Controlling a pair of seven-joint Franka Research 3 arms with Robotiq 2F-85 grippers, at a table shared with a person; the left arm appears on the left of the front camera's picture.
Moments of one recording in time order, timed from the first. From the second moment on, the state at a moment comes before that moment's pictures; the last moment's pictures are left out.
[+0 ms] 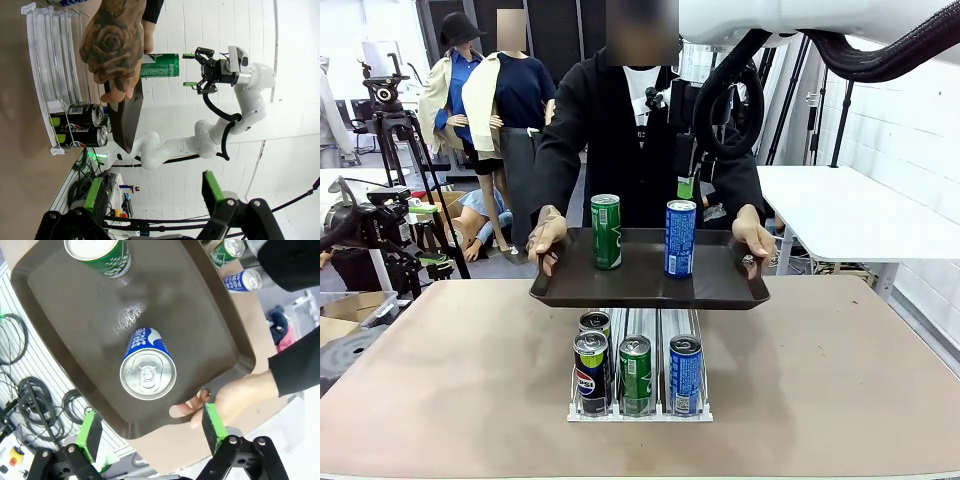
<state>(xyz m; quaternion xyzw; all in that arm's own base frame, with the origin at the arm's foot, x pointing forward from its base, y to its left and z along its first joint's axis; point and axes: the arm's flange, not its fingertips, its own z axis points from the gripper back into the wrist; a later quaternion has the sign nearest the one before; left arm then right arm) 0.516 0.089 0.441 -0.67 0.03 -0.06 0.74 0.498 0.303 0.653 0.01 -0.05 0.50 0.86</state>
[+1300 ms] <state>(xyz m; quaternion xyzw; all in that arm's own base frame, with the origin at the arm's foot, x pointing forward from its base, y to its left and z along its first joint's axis) 0.516 0.089 0.441 -0.67 0.03 -0.06 0.74 0.493 0.301 0.657 0.04 -0.06 0.51 0.86</state>
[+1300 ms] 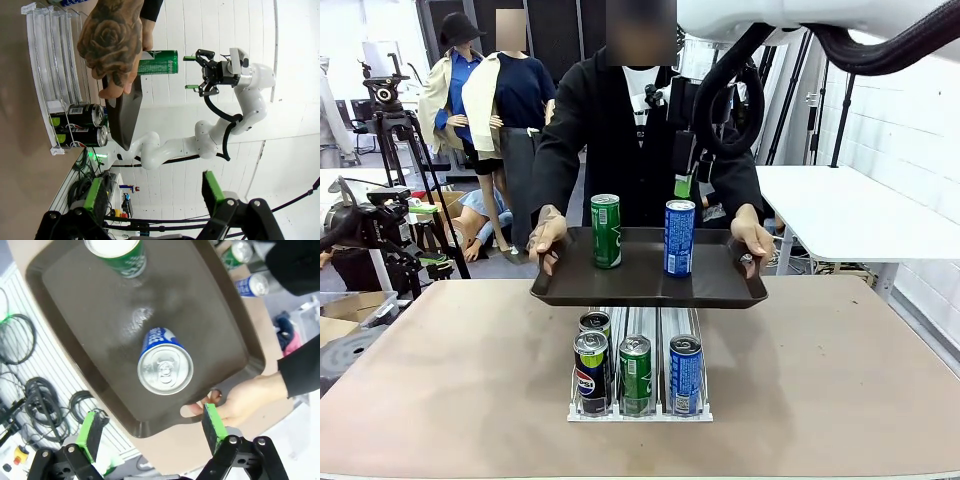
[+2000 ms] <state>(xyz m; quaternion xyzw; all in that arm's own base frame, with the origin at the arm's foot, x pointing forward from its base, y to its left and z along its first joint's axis) 0.516 0.090 0.441 -0.67 0.03 -0.06 0.74 0.470 0.183 0.618 0.24 -0.07 0.43 0.87</state>
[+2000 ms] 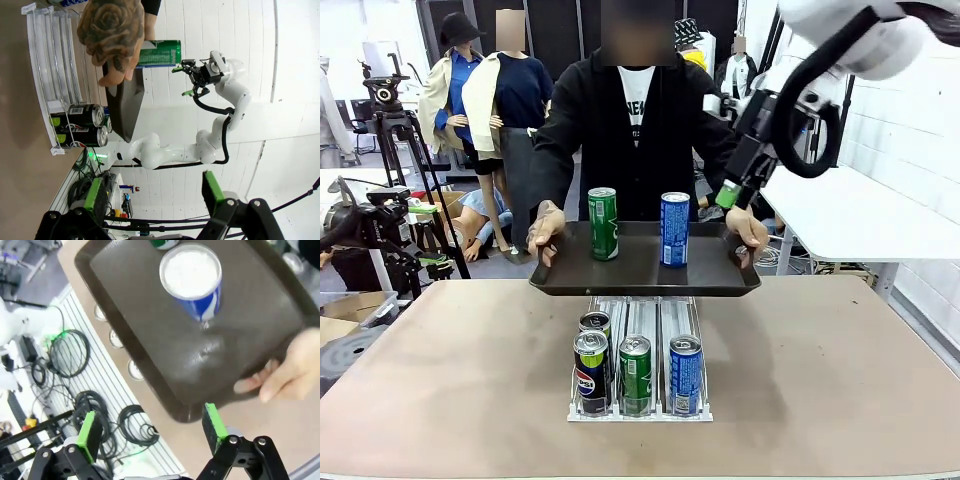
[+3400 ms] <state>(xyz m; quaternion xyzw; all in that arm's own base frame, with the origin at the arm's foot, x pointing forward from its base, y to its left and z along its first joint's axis) 0.516 0.090 0.441 -0.67 0.03 -0.06 0.74 0.409 0.002 0.499 0.50 -0.18 0.21 0.82</state>
